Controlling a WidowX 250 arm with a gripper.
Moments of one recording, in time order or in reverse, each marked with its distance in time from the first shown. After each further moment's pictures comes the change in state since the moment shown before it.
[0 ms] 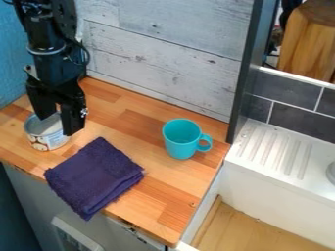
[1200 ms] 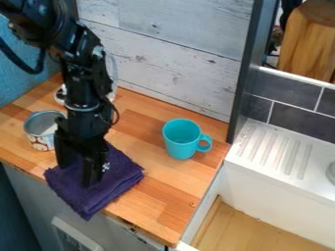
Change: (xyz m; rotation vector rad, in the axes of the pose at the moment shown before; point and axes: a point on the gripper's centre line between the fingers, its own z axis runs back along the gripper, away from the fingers) arm -0.011 -0.044 -0.062 -0.043 0.185 -0.102
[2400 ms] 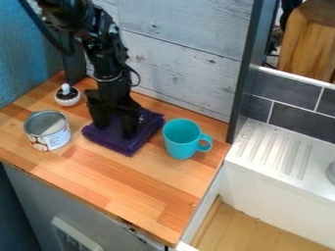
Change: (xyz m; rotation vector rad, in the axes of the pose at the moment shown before) arm 0.103 0.041 0.009 -0.033 -0.272 0.244
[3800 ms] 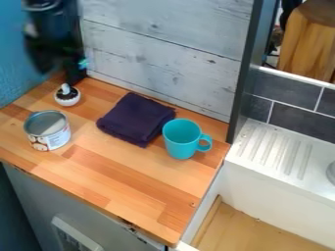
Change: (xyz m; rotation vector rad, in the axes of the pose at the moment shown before) arm -0.047 0.072 0.109 0.104 -0.007 -0.017
